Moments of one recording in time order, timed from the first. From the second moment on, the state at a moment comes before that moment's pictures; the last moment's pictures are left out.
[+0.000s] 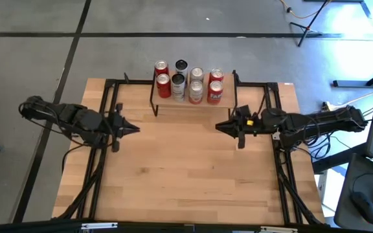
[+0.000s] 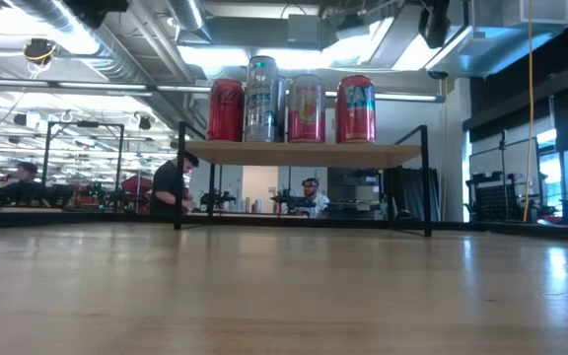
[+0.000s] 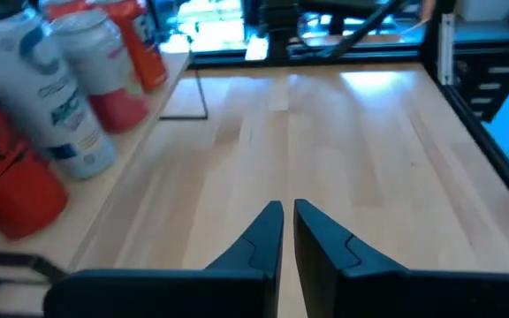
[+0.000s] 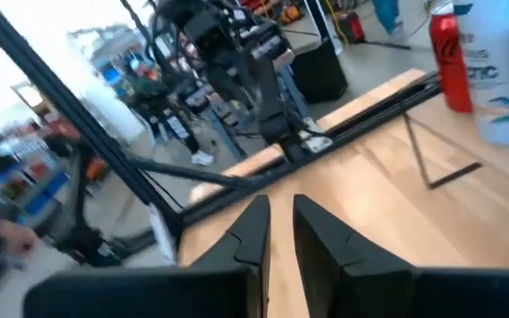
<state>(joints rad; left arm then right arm) -0.29 0.63 0.80 -0.64 -0.38 -0.12 0.12 0.96 0.75 0.11 0.10 0.55</state>
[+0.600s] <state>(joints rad) -0.29 0.27 0.41 -0.23 -0.15 0.05 0.12 0.61 0.14 0.58 -0.01 0.28</state>
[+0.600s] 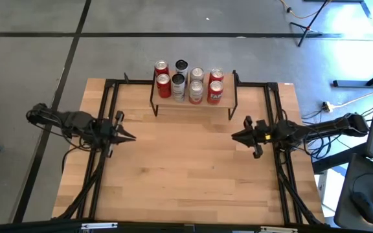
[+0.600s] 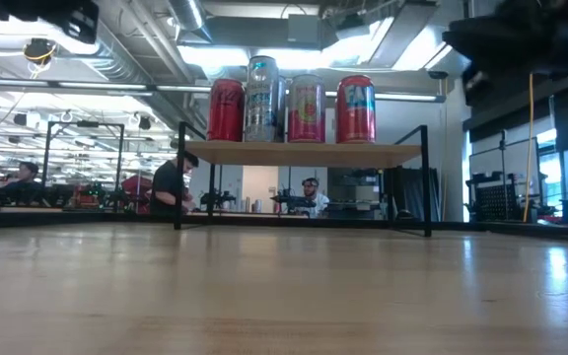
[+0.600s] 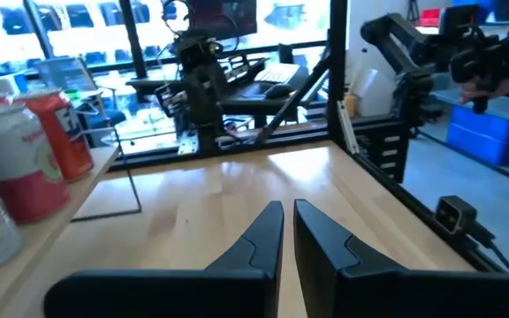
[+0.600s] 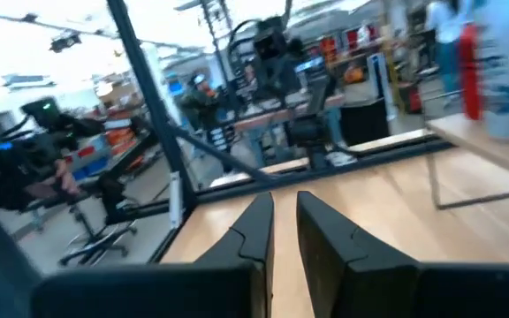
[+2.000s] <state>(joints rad) -0.22 0.00 0.01 0.08 -0.09 0.01 0.12 0.07 0.01 0.07 -0.02 0.21</state>
